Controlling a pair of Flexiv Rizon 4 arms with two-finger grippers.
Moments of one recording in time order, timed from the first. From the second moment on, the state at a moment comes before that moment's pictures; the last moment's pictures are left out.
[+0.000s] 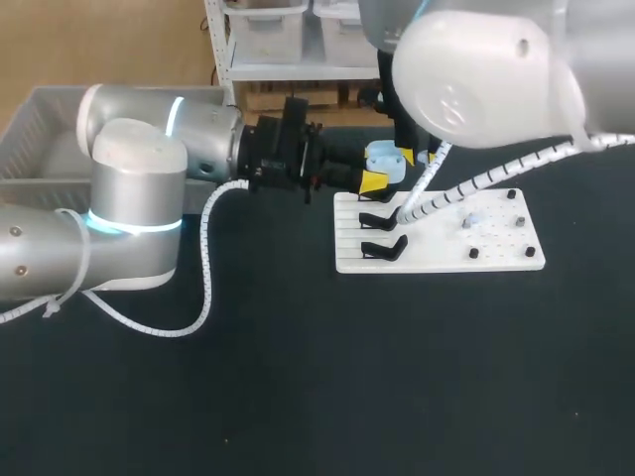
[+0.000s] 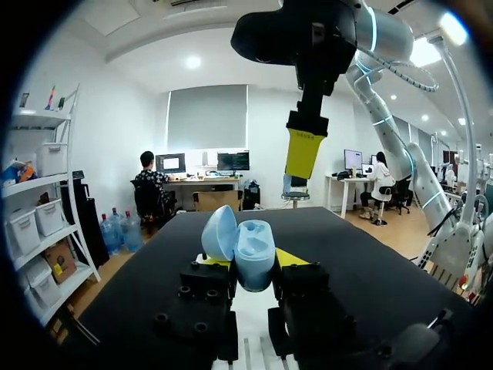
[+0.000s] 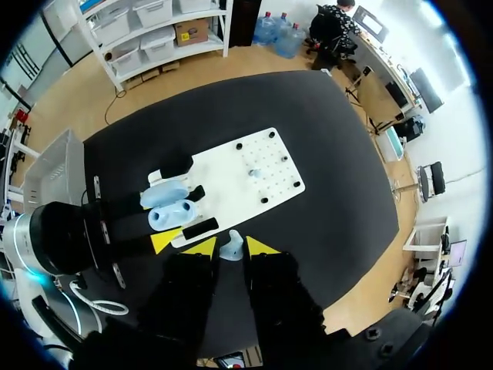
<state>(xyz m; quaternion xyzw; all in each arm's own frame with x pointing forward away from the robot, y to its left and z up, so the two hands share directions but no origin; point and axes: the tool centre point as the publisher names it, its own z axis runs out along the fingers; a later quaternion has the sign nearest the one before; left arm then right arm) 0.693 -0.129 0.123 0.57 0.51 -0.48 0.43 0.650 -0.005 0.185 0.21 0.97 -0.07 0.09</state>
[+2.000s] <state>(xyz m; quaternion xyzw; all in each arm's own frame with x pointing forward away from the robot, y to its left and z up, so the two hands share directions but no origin) 0.683 -0.137 0.119 0.59 0.49 -0.47 0.45 0.664 0.021 0.184 0.30 0.95 -0.05 0.08</state>
